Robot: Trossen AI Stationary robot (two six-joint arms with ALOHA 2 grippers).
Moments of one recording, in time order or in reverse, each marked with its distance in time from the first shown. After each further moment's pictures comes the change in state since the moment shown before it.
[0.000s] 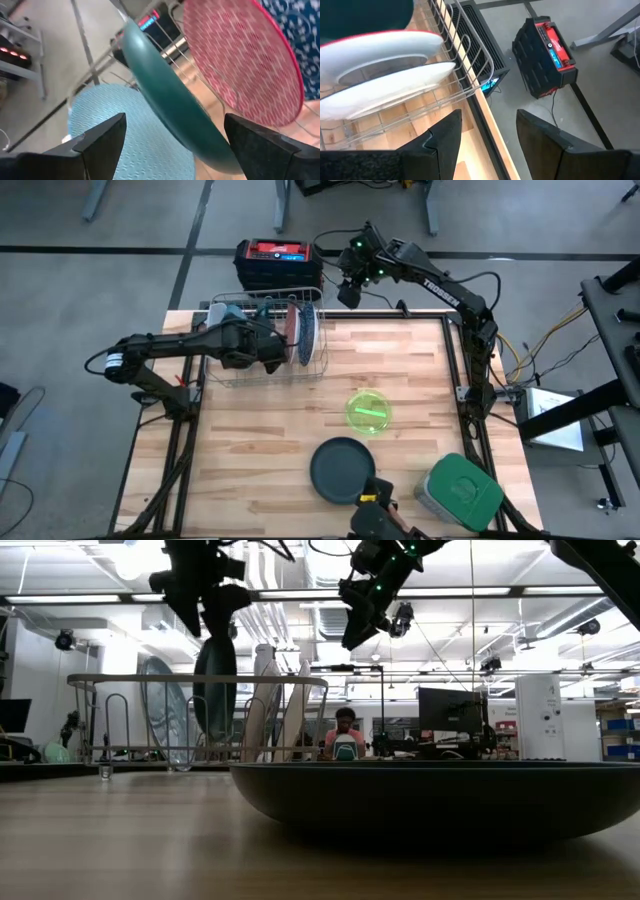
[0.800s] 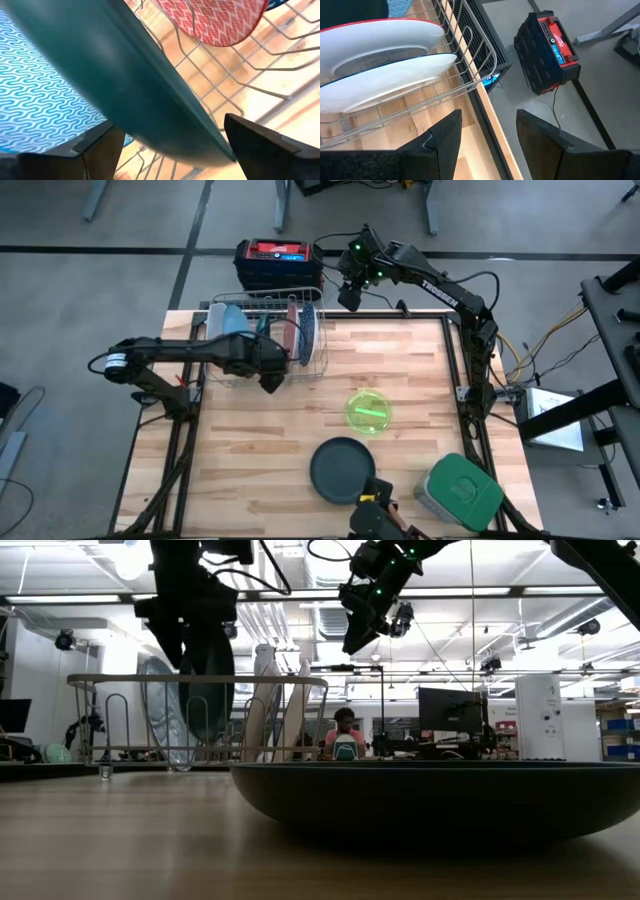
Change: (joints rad) left arm -0.026 0.000 -0.137 0.020 0.329 -0.059; right arm 0.000 -0.001 -0.035 0.008 0.000 -0.009
